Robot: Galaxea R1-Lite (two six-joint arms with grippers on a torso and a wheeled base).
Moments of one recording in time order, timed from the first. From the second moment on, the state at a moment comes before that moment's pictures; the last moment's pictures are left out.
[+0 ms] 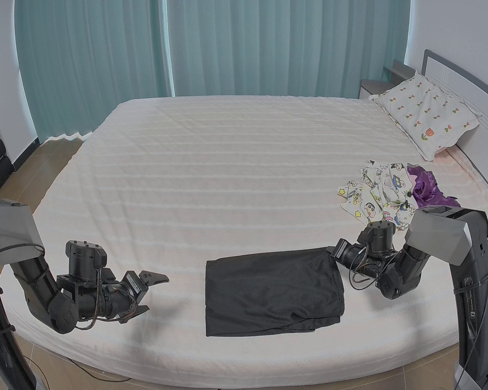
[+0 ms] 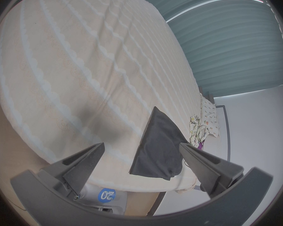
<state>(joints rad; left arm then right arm) -0.16 2.05 -0.36 -0.97 -0.34 -0.99 0.22 2.57 -0.99 -1.14 0.16 0.73</state>
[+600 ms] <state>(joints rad) -0.16 2.07 -0.35 -0.98 -0.34 -0.99 0.21 2.57 -1.01 -1.12 0.15 0.73</state>
